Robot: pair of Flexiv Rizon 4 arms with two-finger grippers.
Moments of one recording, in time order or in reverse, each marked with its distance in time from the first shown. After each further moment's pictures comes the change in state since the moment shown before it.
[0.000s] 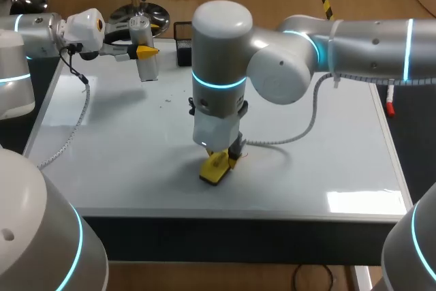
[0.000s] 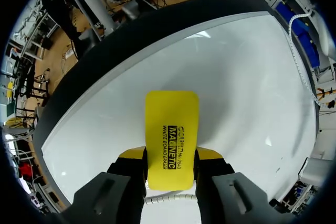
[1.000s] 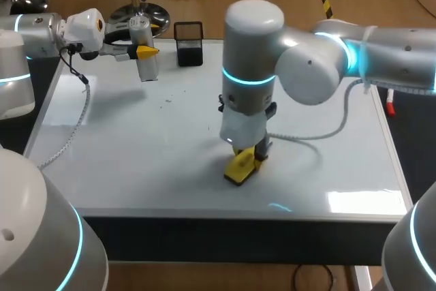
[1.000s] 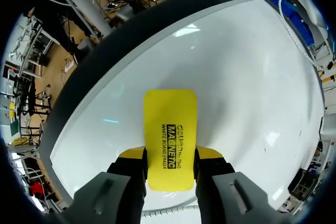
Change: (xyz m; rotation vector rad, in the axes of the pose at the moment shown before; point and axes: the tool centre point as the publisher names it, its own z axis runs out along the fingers) left arm 0.000 0.000 0.000 0.000 0.000 0.000; right arm 0.053 -0.041 0.004 -0.028 0.029 0.136
